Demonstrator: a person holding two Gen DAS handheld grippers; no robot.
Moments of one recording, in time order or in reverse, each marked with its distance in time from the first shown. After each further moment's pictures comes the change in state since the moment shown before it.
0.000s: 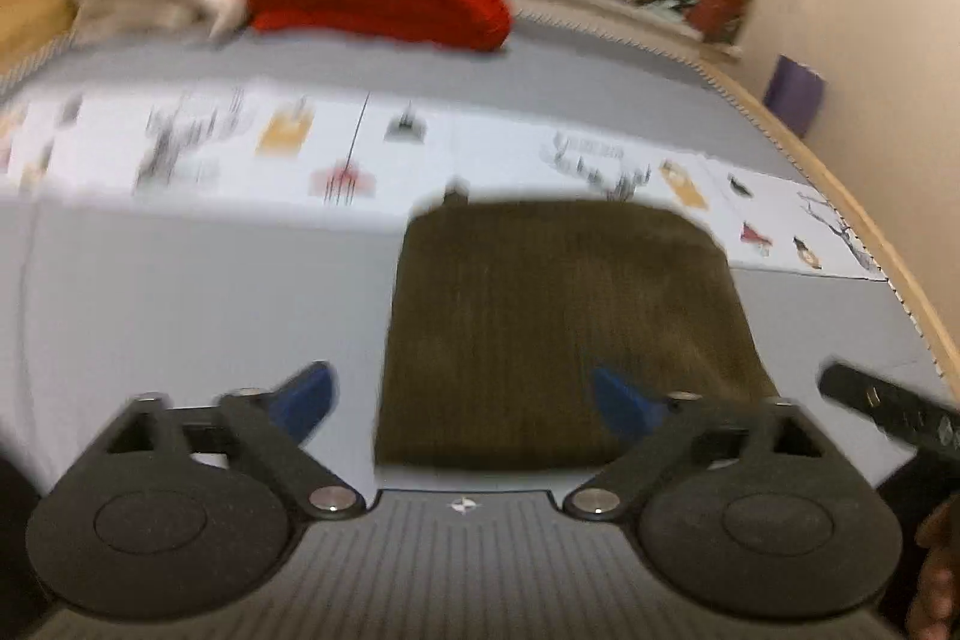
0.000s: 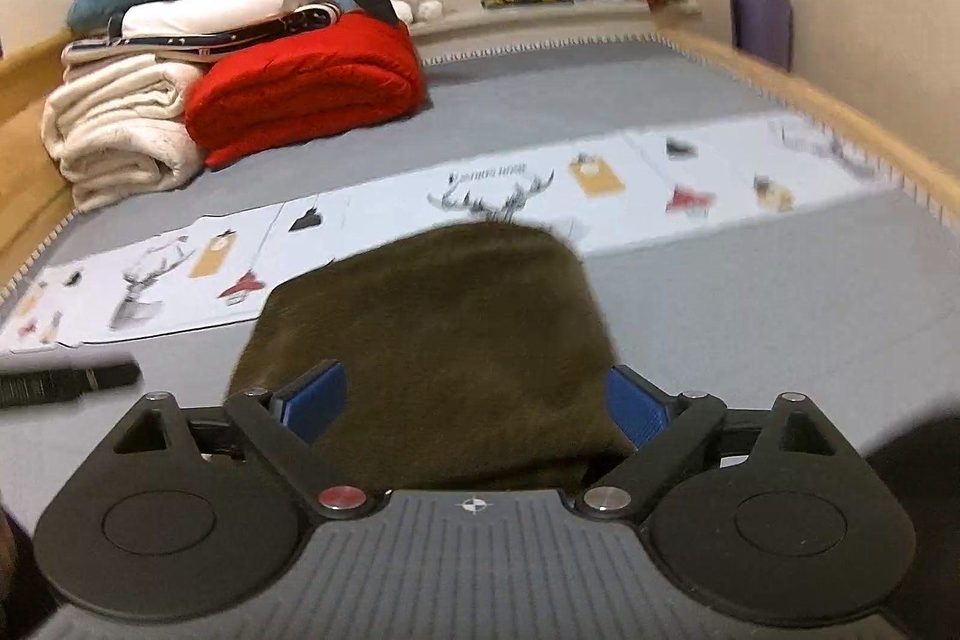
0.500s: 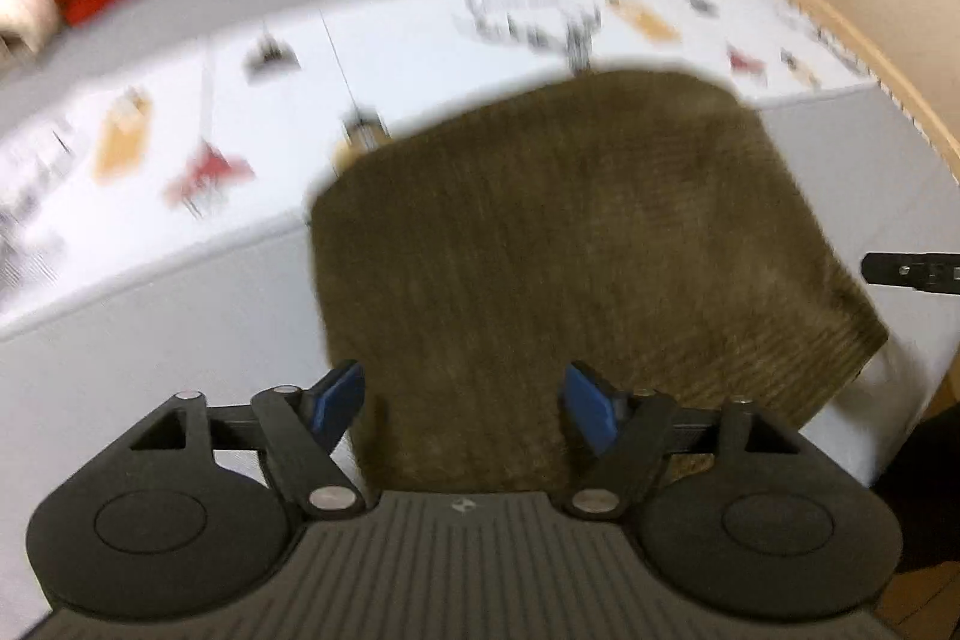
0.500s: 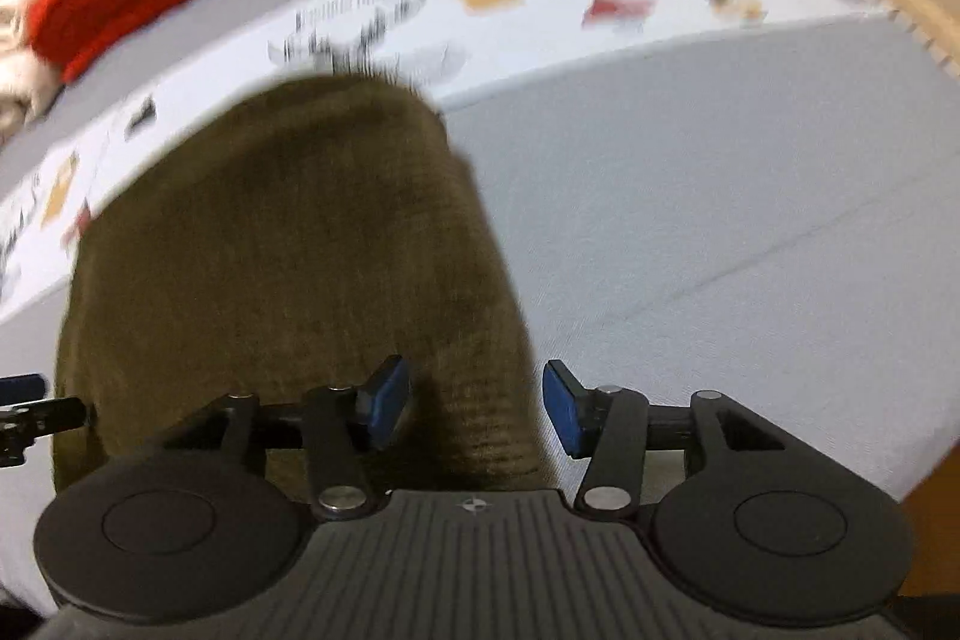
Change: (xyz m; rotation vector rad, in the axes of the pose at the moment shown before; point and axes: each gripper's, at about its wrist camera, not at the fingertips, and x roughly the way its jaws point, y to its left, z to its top) left arm 0.138 -0.022 0.081 0.392 0.208 -0.086; right arm 0.134 -0.068 0.029 0.119 0.325 -0.152
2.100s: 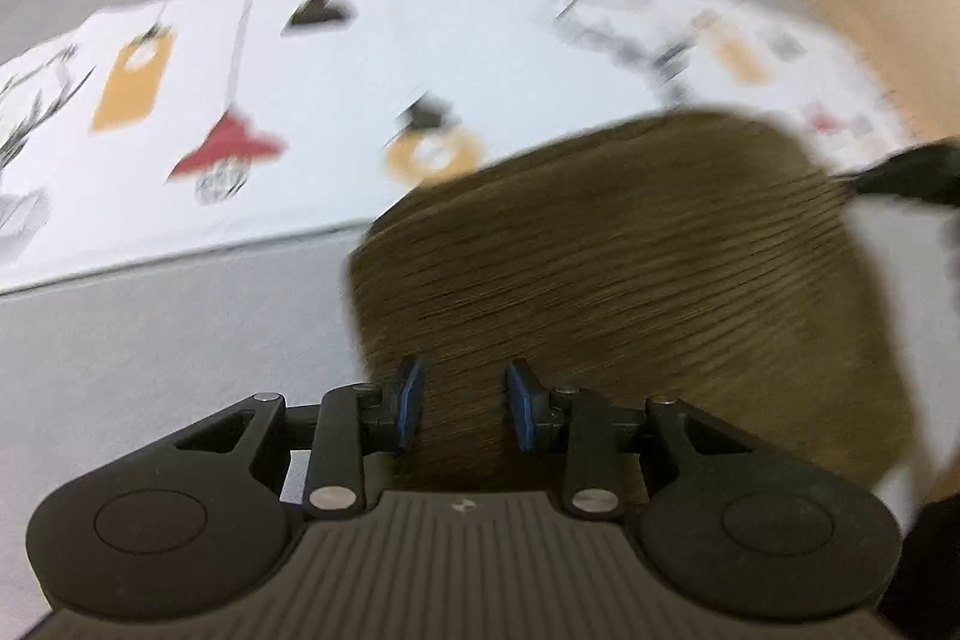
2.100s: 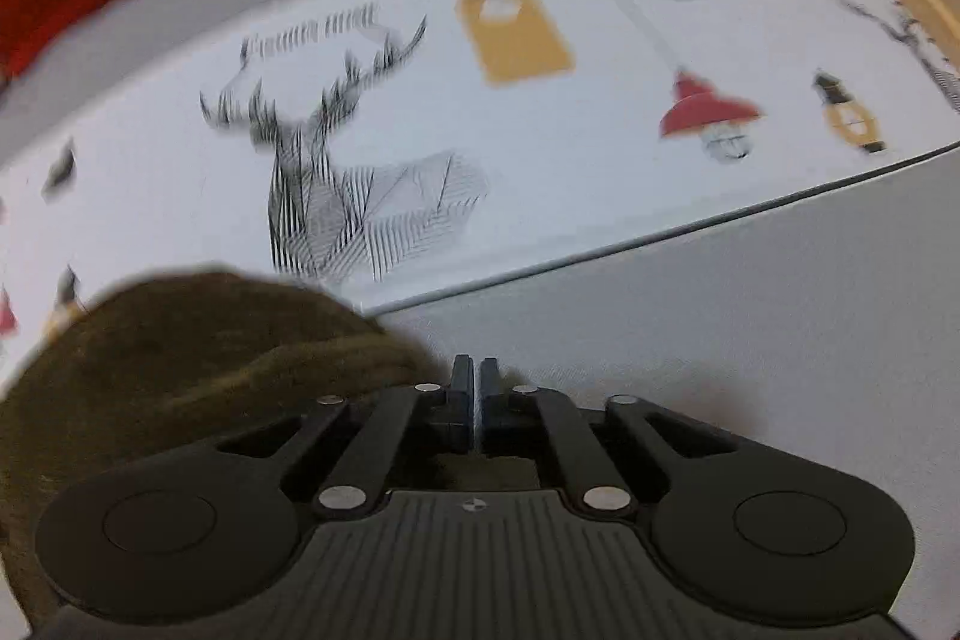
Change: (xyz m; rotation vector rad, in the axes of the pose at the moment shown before) left arm 0.074 0.047 0.034 -0.182 0.149 0.007; right arm 0.119 0.007 0.153 -0.051 0.088 0.006
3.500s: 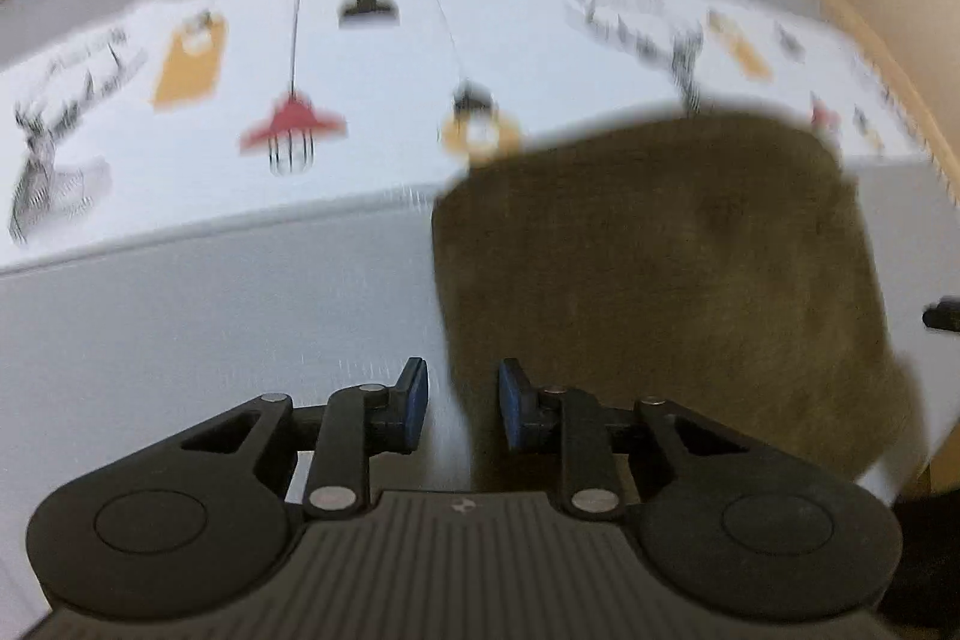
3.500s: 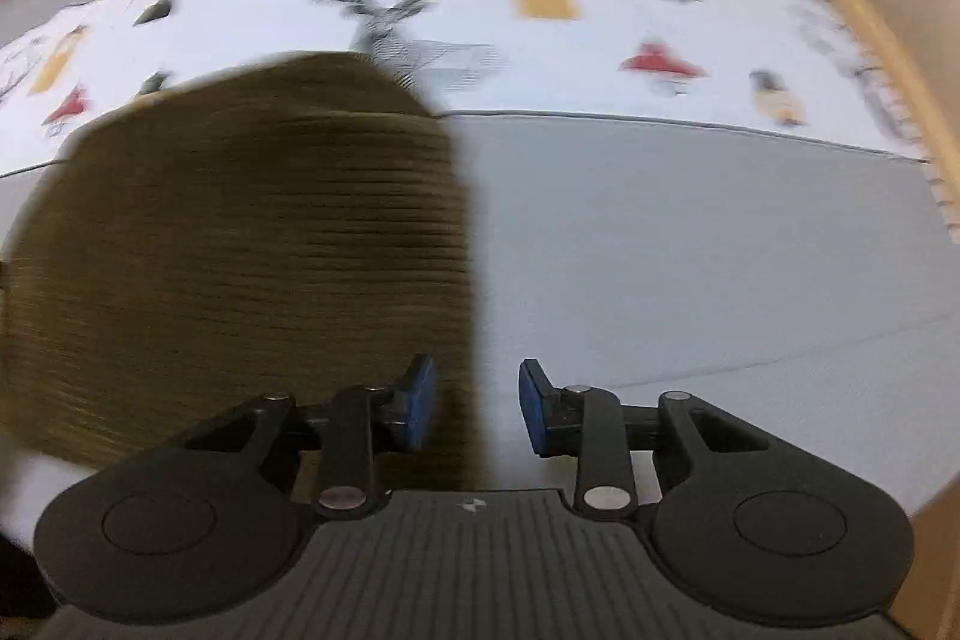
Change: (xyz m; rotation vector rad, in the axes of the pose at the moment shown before) left arm -0.051 0.039 -0.020 -0.021 -0.053 -0.033; right arm -0.109 0.009 -0.107 -0.239 0.033 -0.089
